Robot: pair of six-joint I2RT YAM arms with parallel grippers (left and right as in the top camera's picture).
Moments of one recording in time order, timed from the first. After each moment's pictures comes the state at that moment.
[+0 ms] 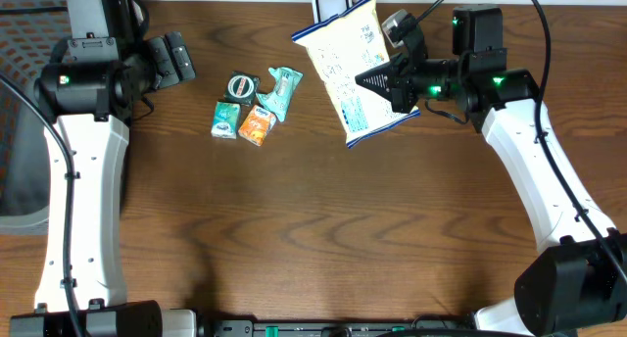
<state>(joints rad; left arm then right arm) 0.06 1.55 1.69 -1.00 -0.04 -0.25 0.19 1.69 1.47 -0.54 -0.90 -0.19</state>
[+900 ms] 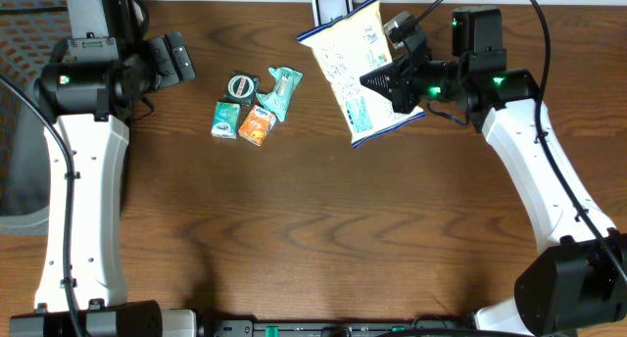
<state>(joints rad) 0.06 1.55 1.69 -1.00 -0.04 -0.25 0.19 1.69 1.47 -0.57 -0.81 -0.19</state>
